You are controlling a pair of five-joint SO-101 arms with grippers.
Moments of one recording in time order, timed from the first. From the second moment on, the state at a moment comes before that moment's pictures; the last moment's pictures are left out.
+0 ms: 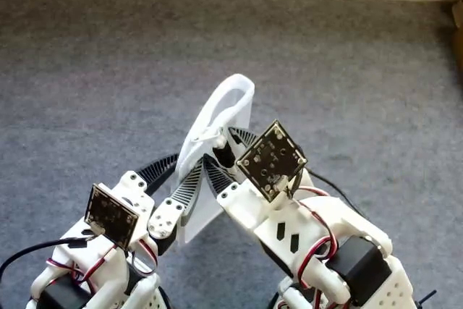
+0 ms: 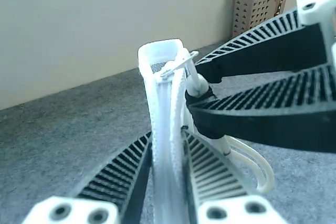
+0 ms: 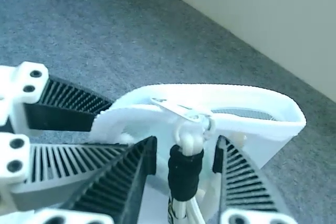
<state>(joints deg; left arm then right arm) 27.6 -104.4 61.2 63.3 3.9 -44.5 -67.3 34.0 64.2 10.5</state>
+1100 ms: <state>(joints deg) 27.0 -104.4 61.0 63.3 7.5 -43.0 -68.0 35.8 66.1 20.8</state>
